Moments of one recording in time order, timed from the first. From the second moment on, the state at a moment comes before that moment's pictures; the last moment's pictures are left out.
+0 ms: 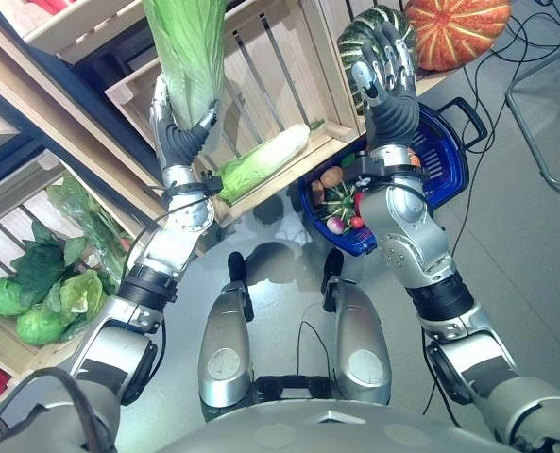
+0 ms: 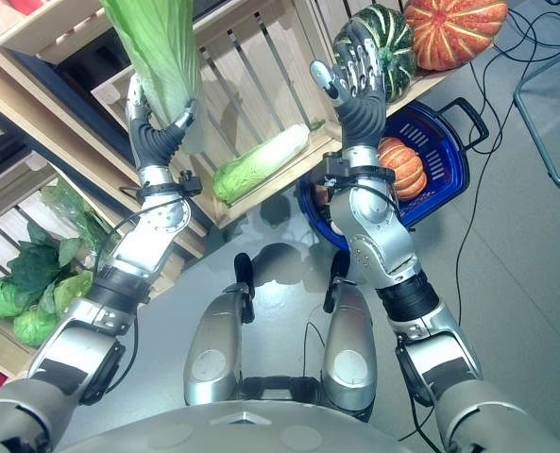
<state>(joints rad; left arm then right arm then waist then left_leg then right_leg) -0.54 0.41 -0.30 0.24 0.04 -0.16 0.76 -0.55 -0.29 0.32 -0.14 0.63 -0.09 -0.52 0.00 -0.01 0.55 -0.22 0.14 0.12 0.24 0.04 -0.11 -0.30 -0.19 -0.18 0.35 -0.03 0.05</state>
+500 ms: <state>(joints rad) -0.58 0.45 -0.35 0.24 0.24 -0.13 0.64 -0.62 -0.28 0.42 -0.14 0.73 -0.02 -0.24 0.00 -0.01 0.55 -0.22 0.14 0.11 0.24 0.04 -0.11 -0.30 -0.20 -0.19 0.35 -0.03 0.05</state>
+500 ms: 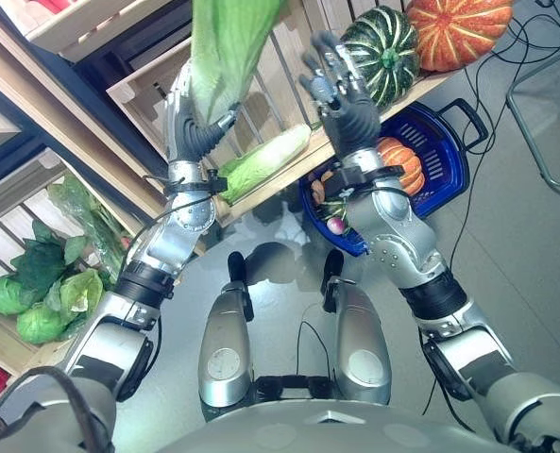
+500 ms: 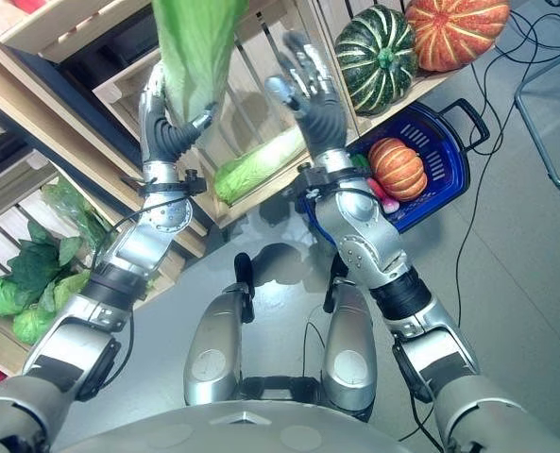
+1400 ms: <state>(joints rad) -0.62 0.48 -0.41 0.24 0.32 -0.04 0.62 -0.64 -0.28 0.45 -0.11 0.81 -0.01 -0.30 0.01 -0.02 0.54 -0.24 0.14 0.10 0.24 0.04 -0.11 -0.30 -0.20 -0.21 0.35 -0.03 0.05</state>
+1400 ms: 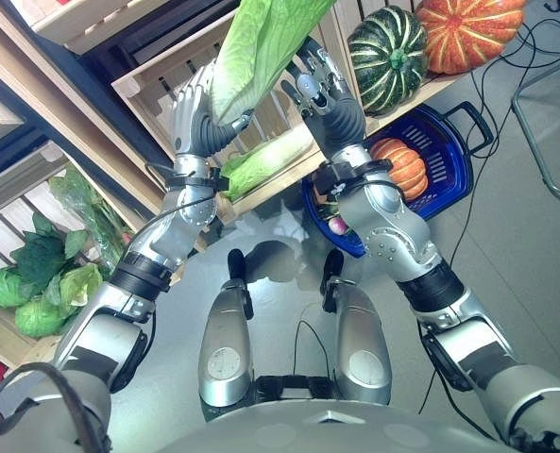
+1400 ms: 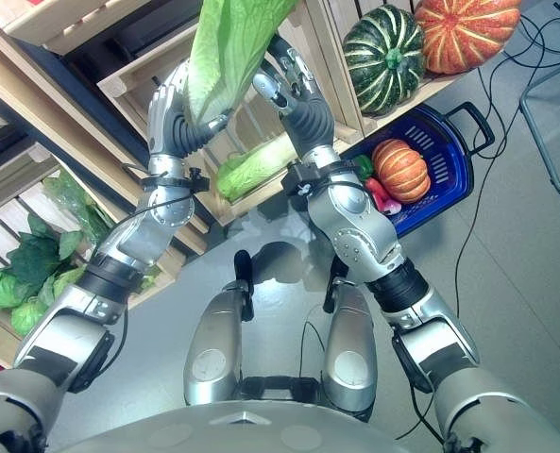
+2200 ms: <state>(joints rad) -0.63 0.59 -0.35 0.24 0.58 -0.21 0.87 -0.64 -0.34 0.44 -0.11 1.03 0.16 -0.02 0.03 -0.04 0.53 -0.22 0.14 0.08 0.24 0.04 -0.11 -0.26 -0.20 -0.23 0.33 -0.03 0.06</state>
